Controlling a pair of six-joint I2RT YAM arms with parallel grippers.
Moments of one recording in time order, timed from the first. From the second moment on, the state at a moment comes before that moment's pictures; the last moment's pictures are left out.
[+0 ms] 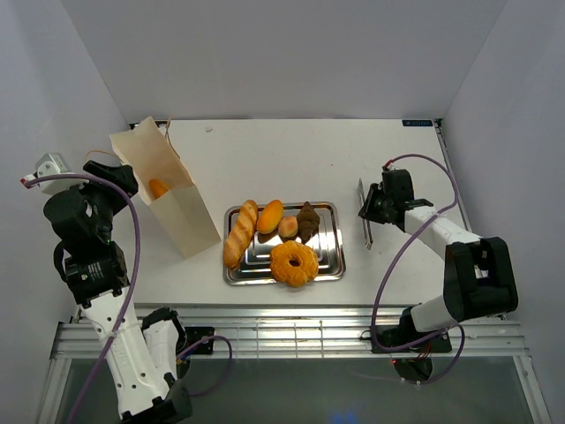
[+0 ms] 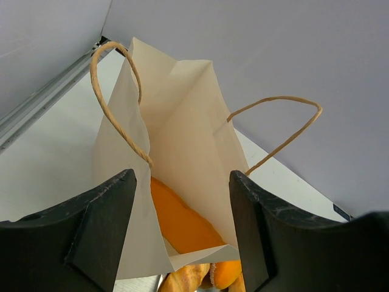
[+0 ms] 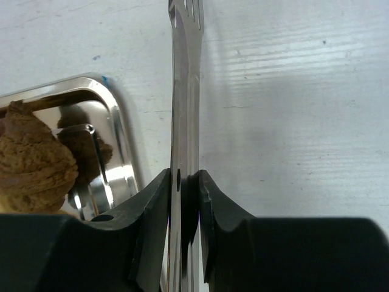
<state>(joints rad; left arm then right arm) 0.41 0.72 1.14 -0.52 0.17 -0.53 0.21 1.46 0.83 -0.22 -0.09 0.42</state>
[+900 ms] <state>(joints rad) 0.41 0.70 1.11 -0.50 0.20 -0.54 0.35 1.44 0.62 -0.06 0.25 0.53</state>
